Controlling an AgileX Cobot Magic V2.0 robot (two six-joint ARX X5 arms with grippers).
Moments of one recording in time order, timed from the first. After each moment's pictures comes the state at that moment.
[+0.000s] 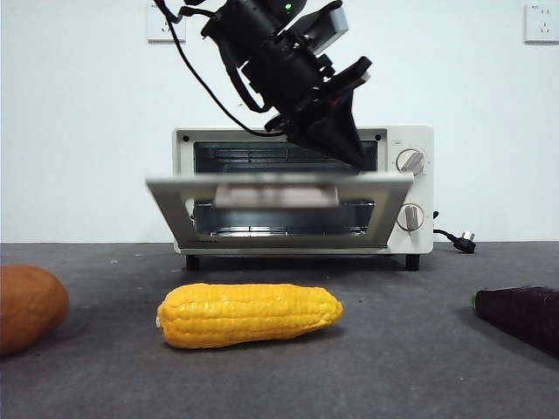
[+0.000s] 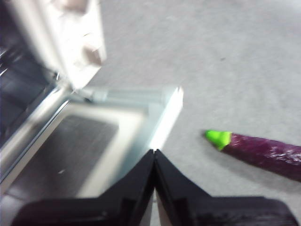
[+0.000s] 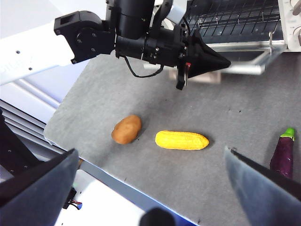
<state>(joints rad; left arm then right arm) -0.67 1.97 1.67 -0.45 0.32 0.23 -0.02 0.73 1.30 -1.23 -0.75 0.06</state>
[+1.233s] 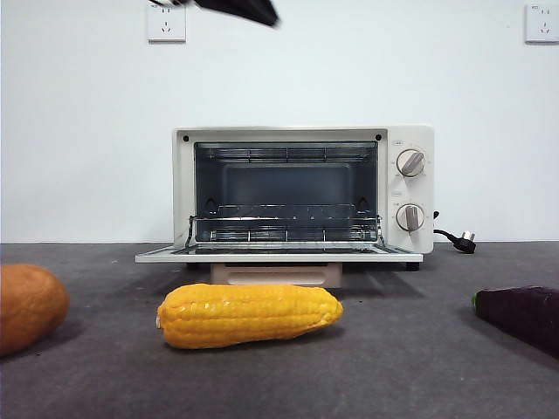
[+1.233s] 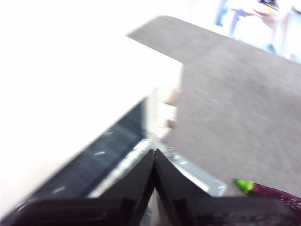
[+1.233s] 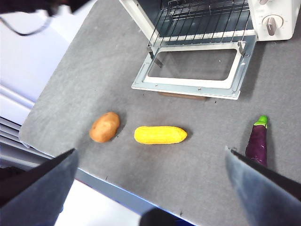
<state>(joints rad) -0.47 1.61 1.67 -0.52 0.32 0.16 -0.02 0.76 1.30 -1.26 -0.66 0.05</state>
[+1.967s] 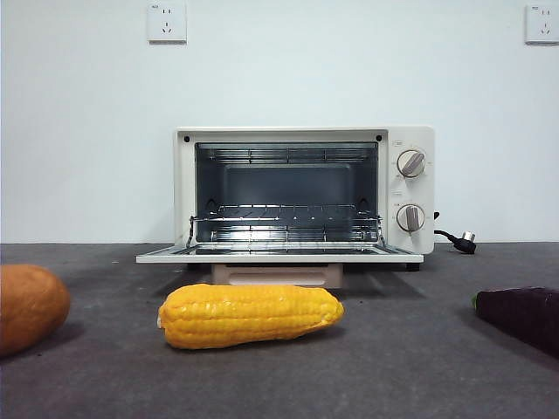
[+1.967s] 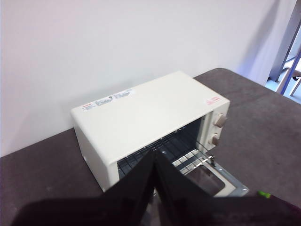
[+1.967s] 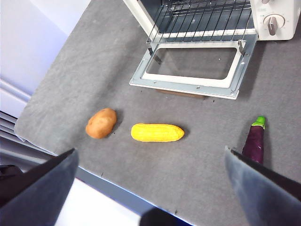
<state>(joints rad) -0.10 1.17 1.67 -0.80 0.47 0.15 -0.02 0.78 1.30 -1.26 -0.66 0.01</state>
